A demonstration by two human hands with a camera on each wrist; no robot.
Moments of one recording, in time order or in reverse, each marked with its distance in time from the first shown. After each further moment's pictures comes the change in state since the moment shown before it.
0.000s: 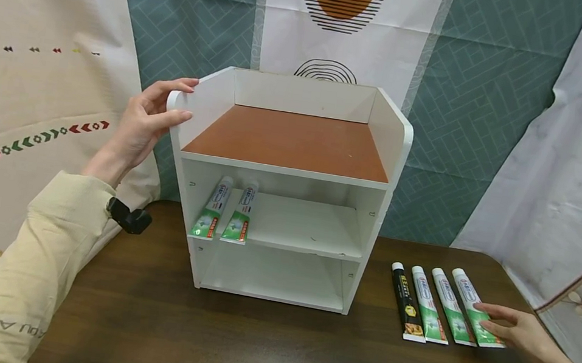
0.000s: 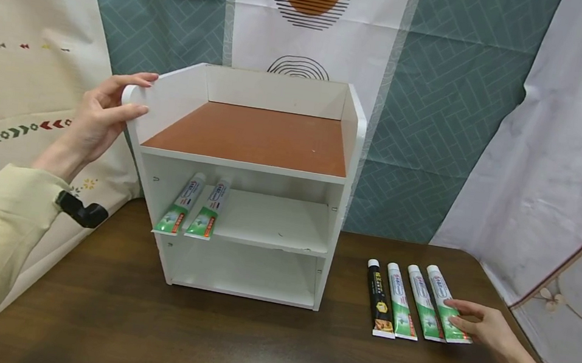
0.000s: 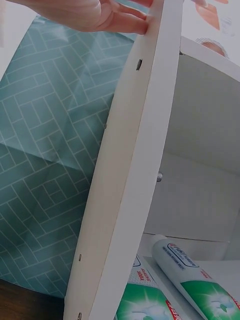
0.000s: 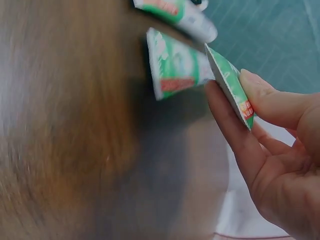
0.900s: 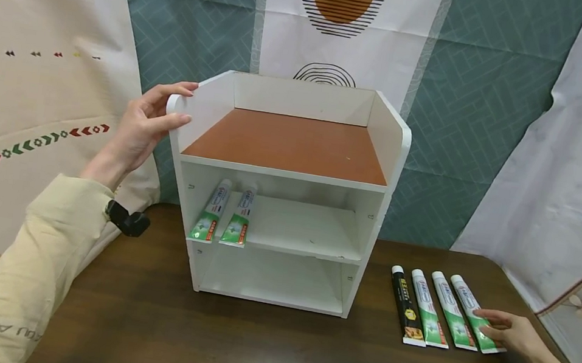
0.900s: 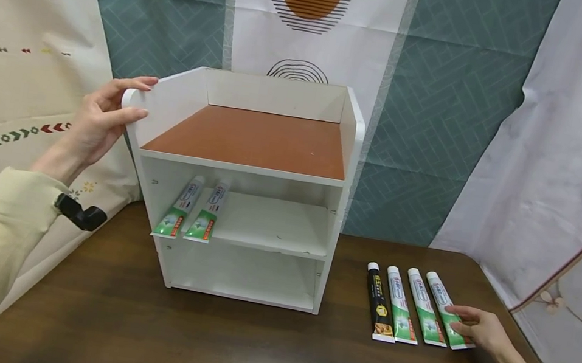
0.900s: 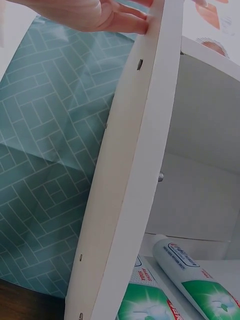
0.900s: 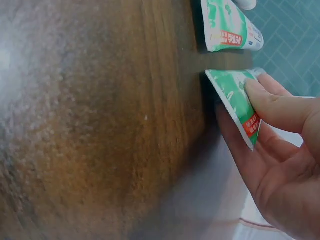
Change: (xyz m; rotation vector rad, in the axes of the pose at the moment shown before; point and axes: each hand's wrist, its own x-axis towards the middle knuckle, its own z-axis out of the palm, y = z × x) left_hand -0.001 0.001 -0.002 0.004 0.001 -0.001; right_hand 0.012 0.025 0.005 -0.049 0.059 -0.009
